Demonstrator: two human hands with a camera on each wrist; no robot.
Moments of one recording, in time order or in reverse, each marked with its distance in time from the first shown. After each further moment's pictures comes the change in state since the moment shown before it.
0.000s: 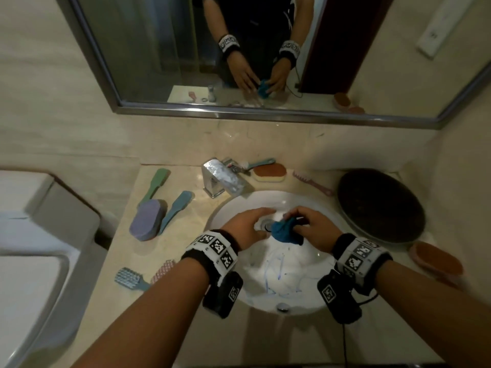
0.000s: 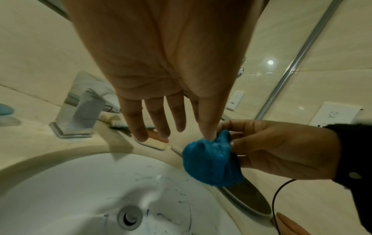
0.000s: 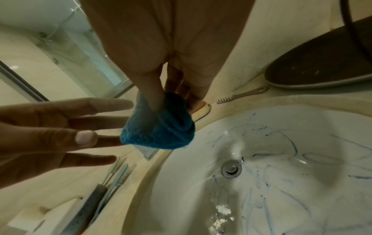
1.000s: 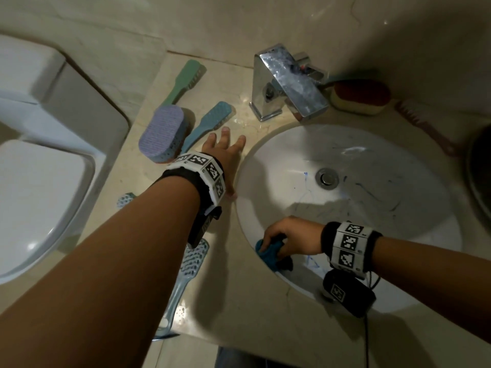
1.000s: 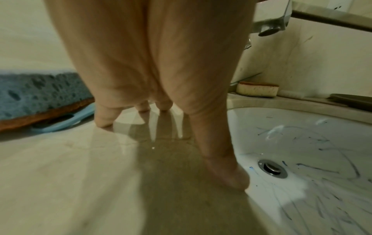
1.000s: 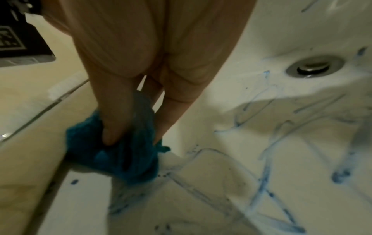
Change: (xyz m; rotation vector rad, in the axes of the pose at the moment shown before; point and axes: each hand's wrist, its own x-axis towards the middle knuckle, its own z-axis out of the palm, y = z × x) left_hand 0.034 -0.167 -0.010 0.519 -0.183 -0.564; right_hand 0.083 0.075 0.165 -0.390 -0.946 -0.122
